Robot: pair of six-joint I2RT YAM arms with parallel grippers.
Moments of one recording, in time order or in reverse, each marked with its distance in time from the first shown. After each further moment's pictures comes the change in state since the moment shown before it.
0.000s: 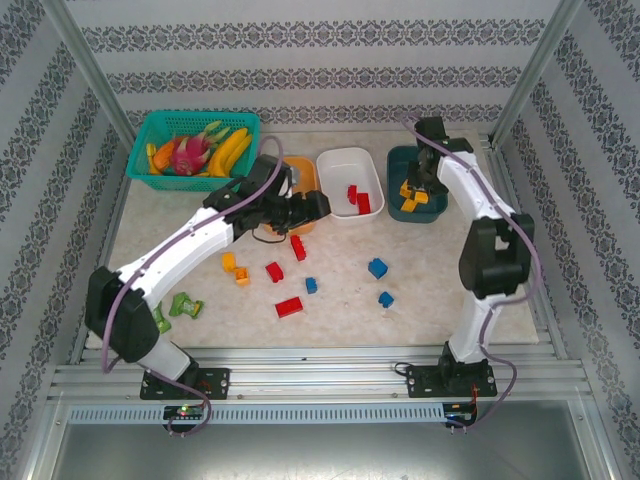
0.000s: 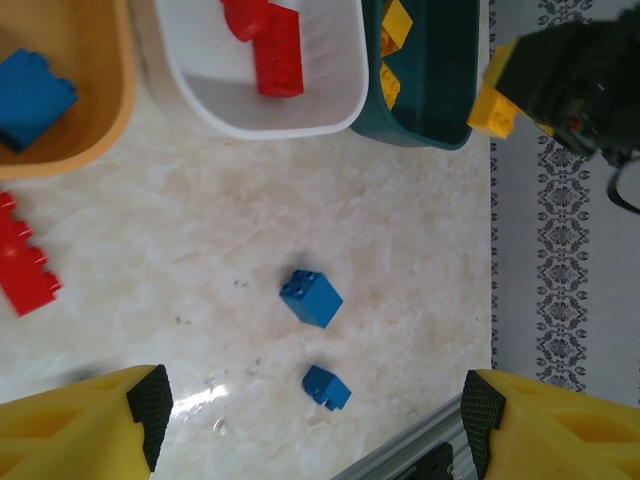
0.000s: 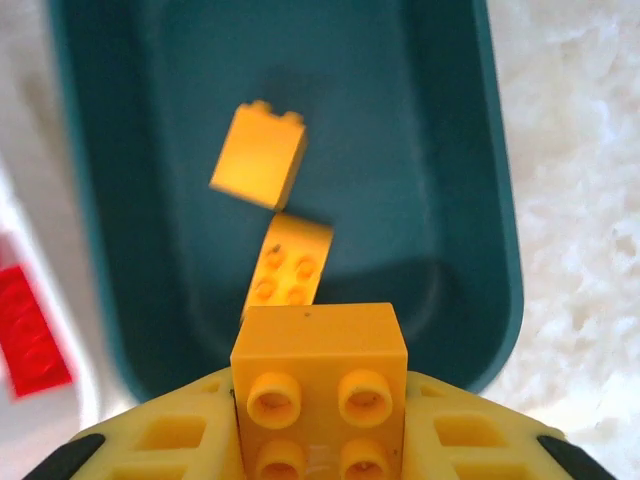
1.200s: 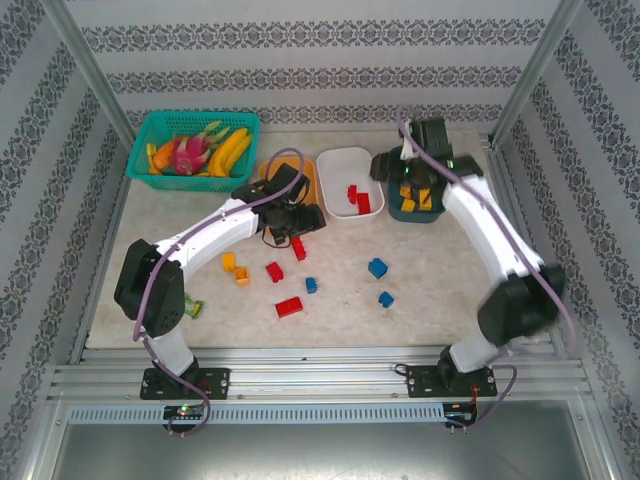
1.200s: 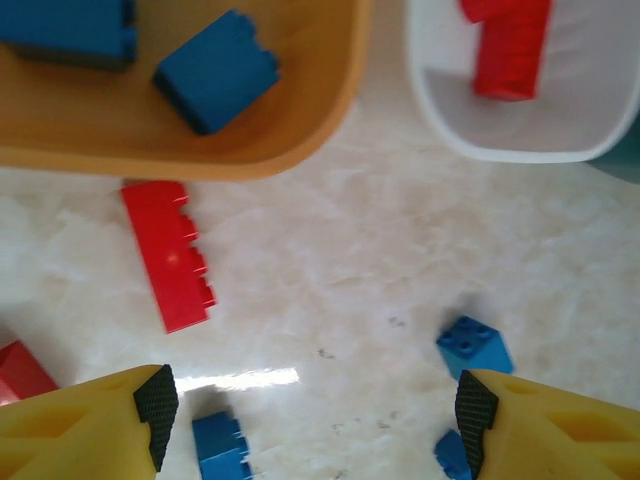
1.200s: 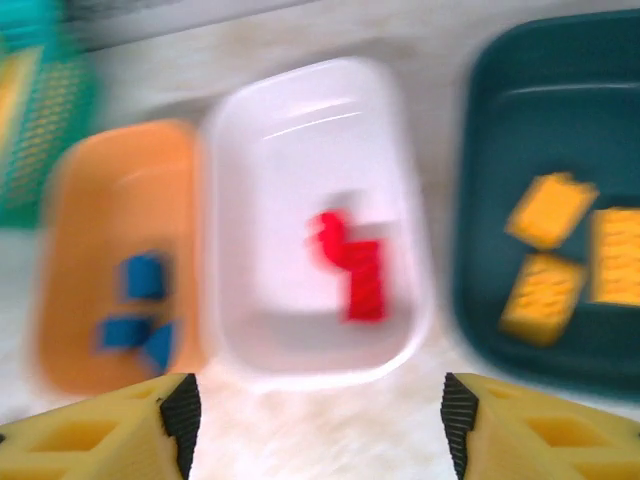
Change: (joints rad) left arm -0.007 0.175 0.021 -0.138 -0.205 -0.042; right arm 0.172 -0.468 -0.316 0.272 -0.339 0.046
